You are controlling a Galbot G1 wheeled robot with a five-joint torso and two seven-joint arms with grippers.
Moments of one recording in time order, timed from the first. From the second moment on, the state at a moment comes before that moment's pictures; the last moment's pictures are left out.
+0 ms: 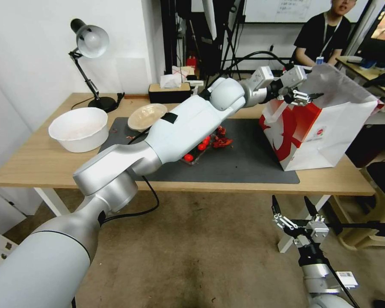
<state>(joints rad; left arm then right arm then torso) -0.14 -1.60 0.50 -1.01 -0.51 0.00 0.44 -1.73 1.21 0.55 1.95 0.39 0.46 0.04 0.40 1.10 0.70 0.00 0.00</state>
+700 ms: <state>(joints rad) 0.03 -1.42 0.34 -1.38 -0.70 0.41 -0.24 -1.73 1.21 0.55 1.95 0.38 0.46 0.05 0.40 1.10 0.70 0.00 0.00</state>
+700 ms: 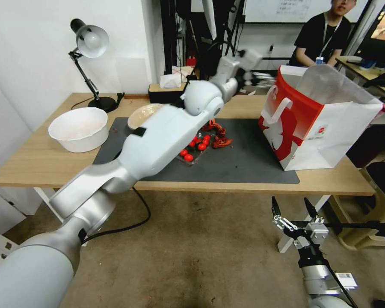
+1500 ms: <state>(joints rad) 0.36 -1.24 0.20 -1.70 -0.63 0.42 -0.54 -1.73 1.21 0.54 1.96 0.37 0.44 0.06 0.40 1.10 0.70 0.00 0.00</state>
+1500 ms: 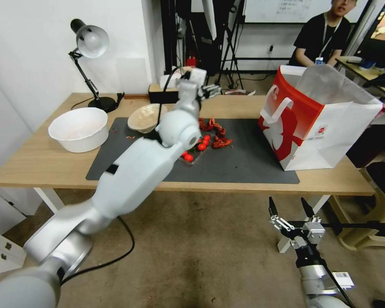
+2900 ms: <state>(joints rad) 1.14 -1.13 -0.23 -2.05 -0.44 0.31 -0.43 -1.70 1.19 0.50 1.97 0.38 0.40 0.08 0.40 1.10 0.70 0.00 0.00</state>
